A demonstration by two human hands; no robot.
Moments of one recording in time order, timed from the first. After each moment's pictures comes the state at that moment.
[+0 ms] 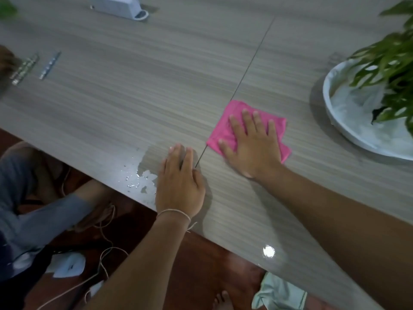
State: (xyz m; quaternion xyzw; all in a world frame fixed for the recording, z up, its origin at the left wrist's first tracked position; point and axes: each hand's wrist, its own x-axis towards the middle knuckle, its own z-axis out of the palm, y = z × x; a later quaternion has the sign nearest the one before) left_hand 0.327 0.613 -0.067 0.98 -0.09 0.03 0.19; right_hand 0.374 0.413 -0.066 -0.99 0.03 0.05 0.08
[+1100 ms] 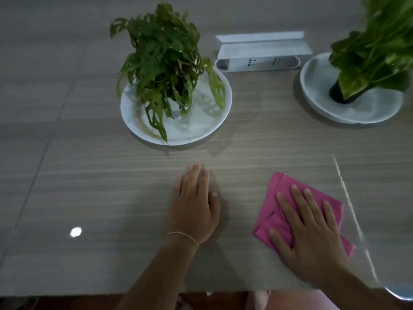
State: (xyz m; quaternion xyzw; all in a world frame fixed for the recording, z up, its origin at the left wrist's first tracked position) left_hand 0.170 0.277 -0.063 0.90 -0.40 -0.02 0.16; right_hand -0.053 0.111 -0.072 -0.96 0.28 0.05 0.06
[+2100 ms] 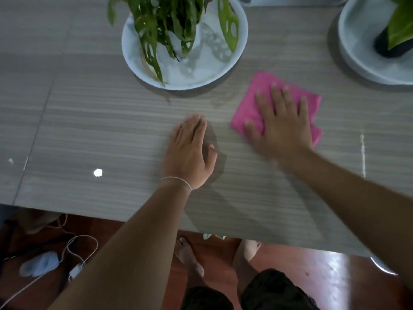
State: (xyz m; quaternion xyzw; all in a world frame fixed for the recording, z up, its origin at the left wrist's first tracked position) left_hand 0.166 0.276 -0.063 0.92 -0.37 -0.01 0.14; right_hand 0.091 0.052 -0.065 -0.97 0.22 0.06 0.07
